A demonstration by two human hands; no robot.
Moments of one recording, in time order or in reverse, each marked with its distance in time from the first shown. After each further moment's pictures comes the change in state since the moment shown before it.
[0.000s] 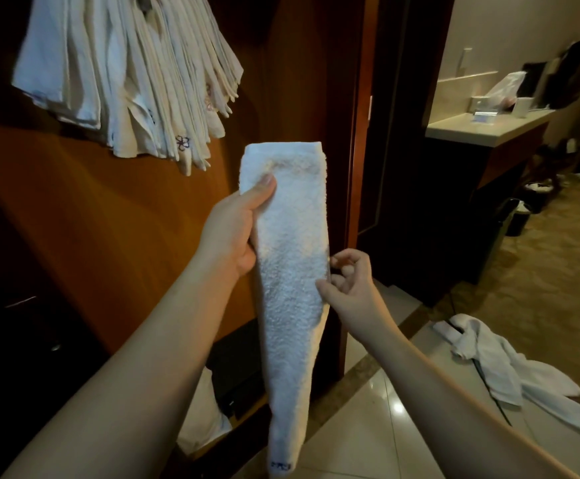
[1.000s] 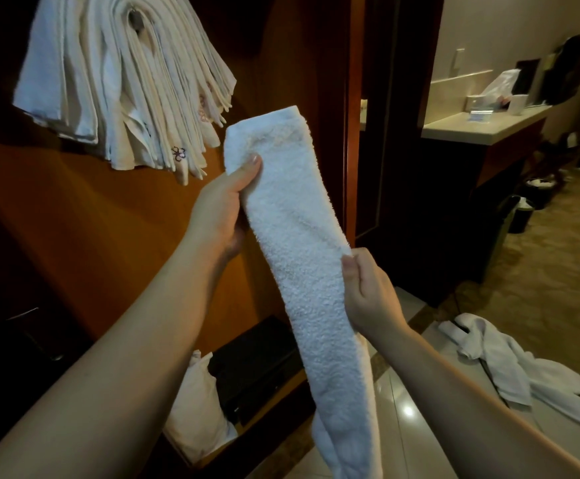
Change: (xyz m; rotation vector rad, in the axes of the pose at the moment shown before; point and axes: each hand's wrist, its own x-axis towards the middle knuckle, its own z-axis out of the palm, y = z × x) left_hand 0.010 0.023 0.013 -0.023 -0.041 0.119; right_hand -0.004 -0.014 -0.018 -0.461 0.235 -0.257
